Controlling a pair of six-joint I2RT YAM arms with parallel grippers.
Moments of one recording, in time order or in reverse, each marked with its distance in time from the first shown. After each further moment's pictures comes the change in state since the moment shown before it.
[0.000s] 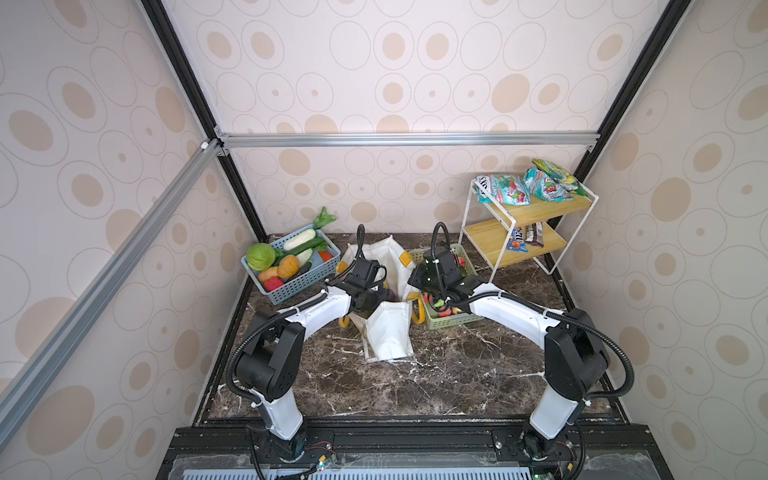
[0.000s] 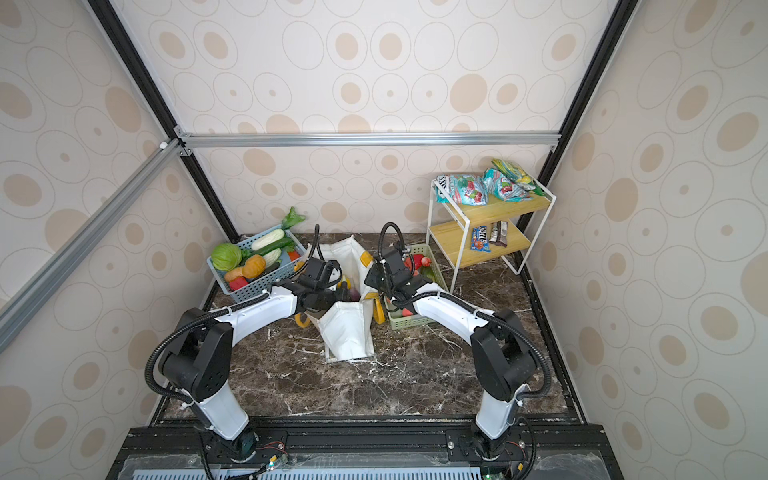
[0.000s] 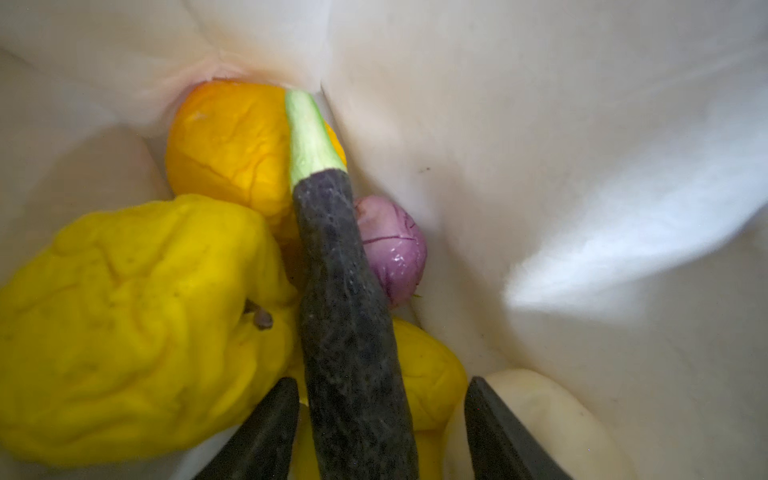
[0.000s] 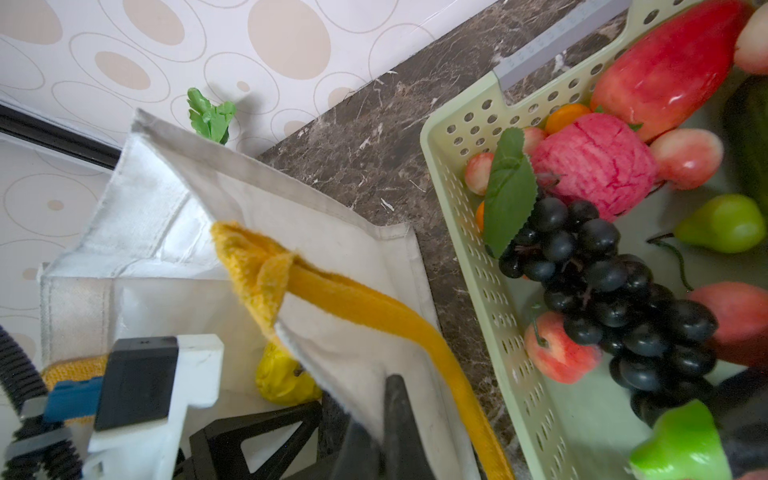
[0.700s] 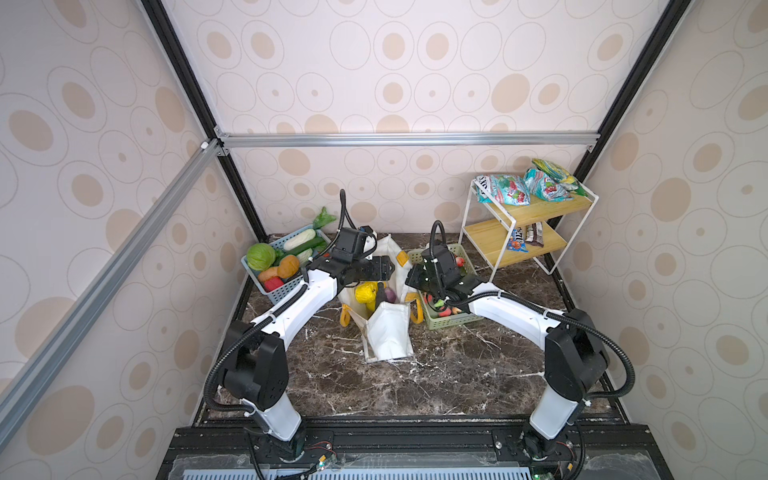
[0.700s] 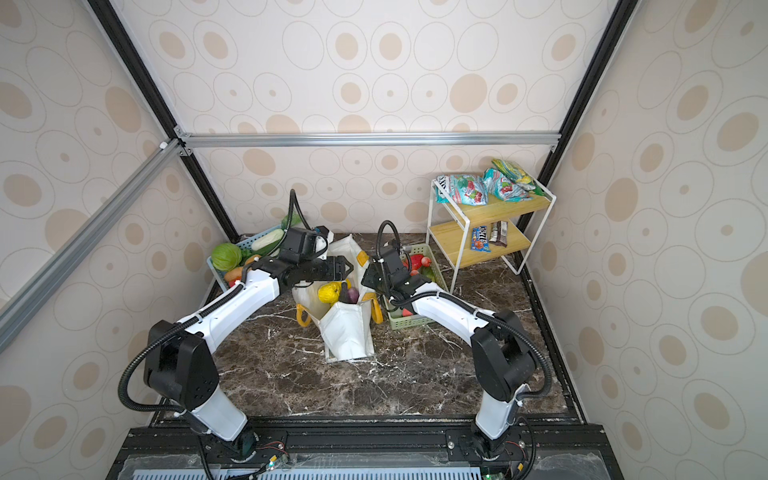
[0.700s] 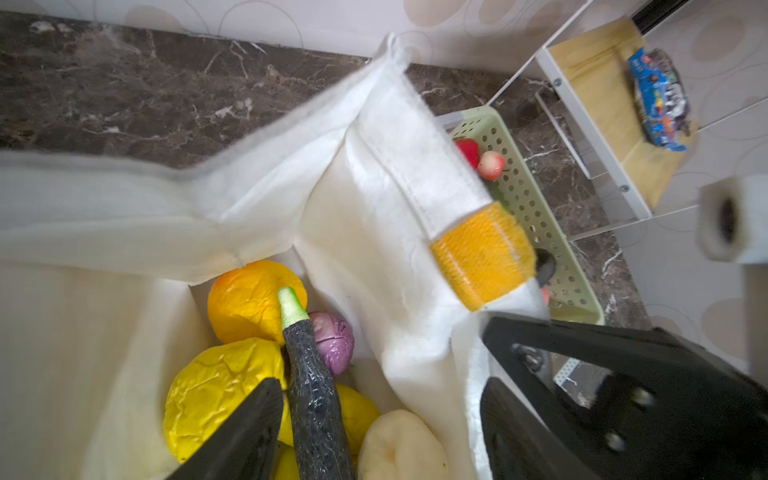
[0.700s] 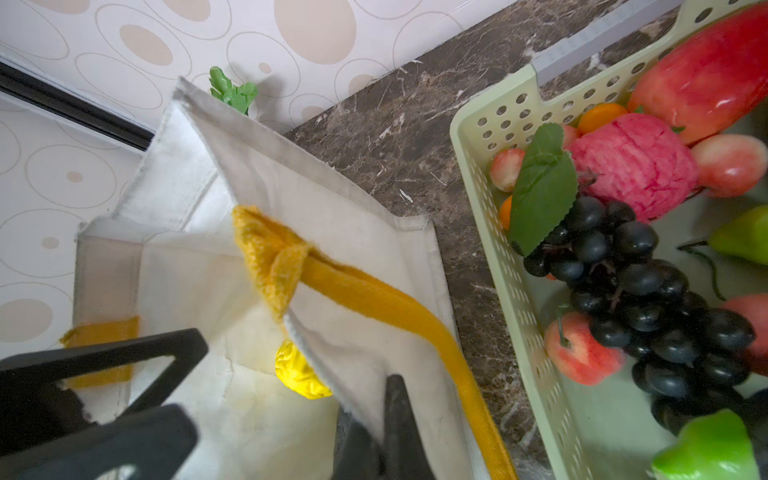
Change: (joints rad) left arm 0.084 -0.089 0.245 -0.090 0.137 -0.006; right arm 0.013 0.000 0.018 -0.008 -0.029 -0.039
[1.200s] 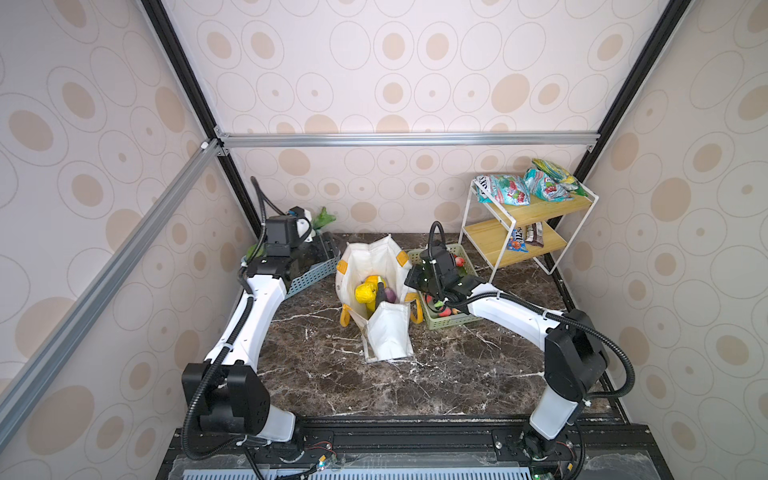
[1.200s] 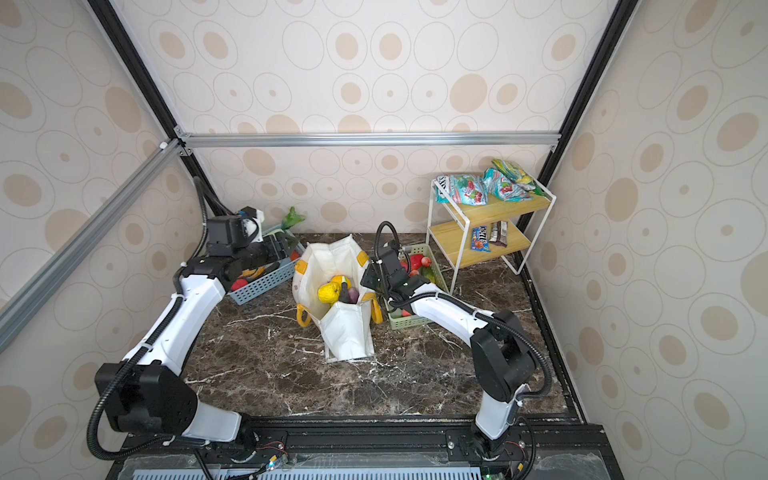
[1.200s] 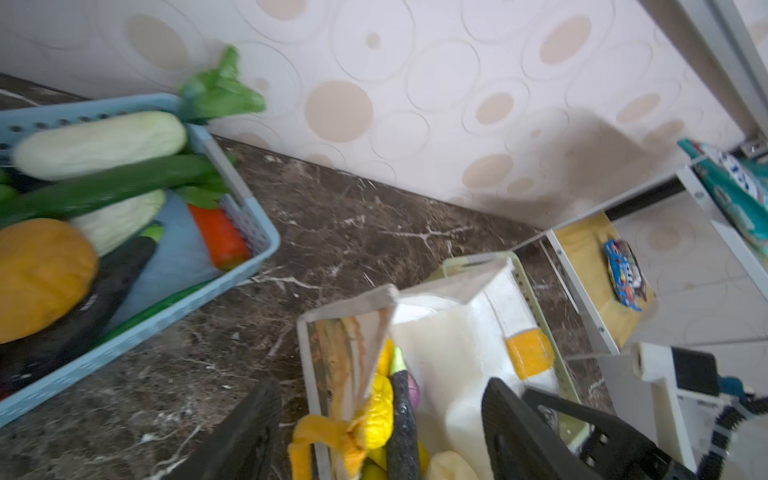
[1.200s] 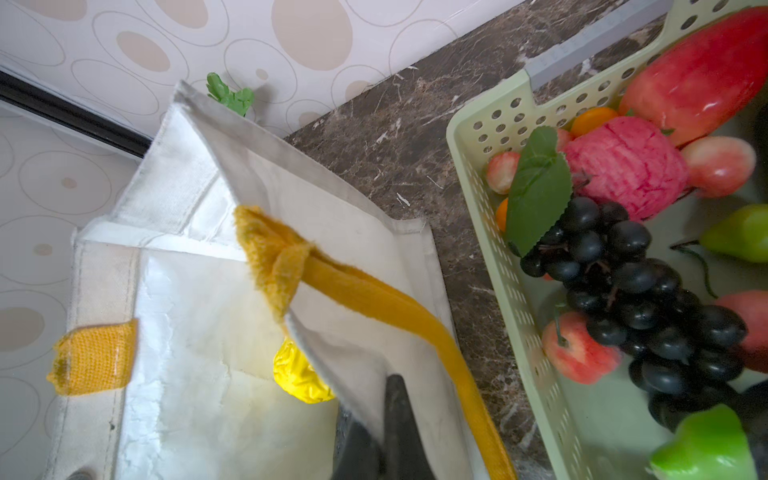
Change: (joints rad) left arm 0.378 -0.200 -0.063 0.020 0.105 -0.041; right arm 0.012 0.000 0.000 0.001 0.031 0.011
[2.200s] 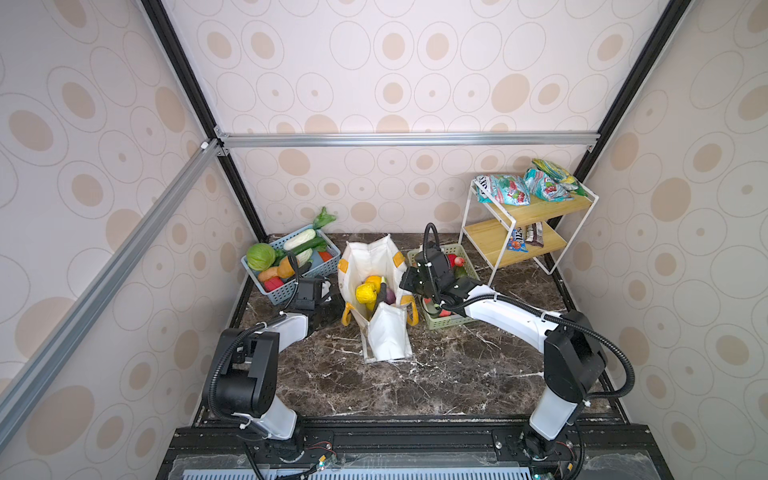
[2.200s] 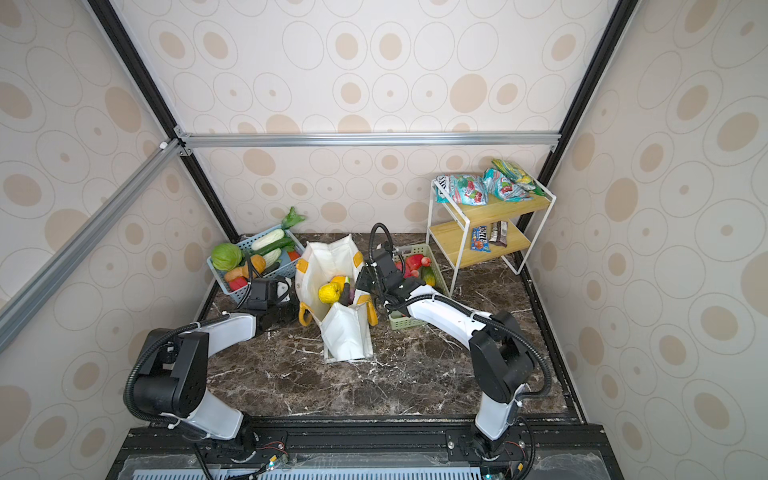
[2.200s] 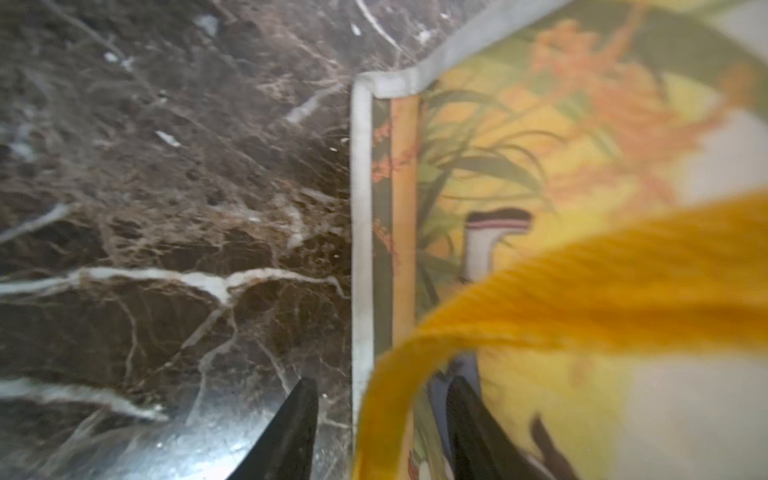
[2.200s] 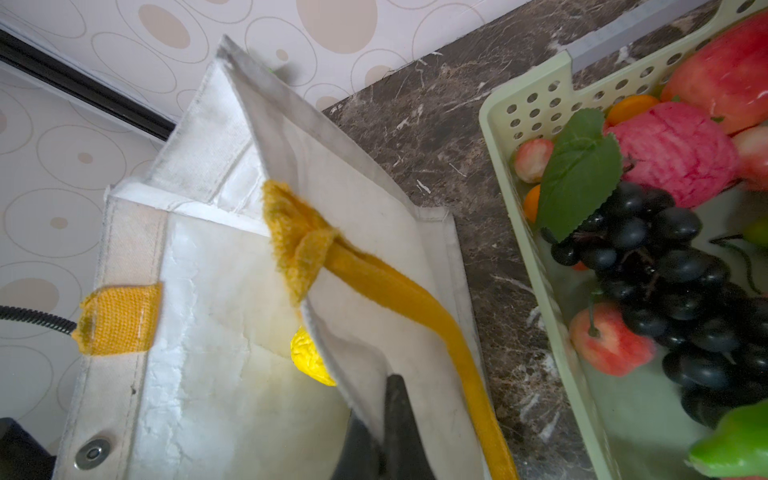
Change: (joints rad) left arm -0.092 0.145 -0.619 0.515 0.074 -0.275; right arm 0.039 0.001 0.010 -0.002 0.000 -0.014
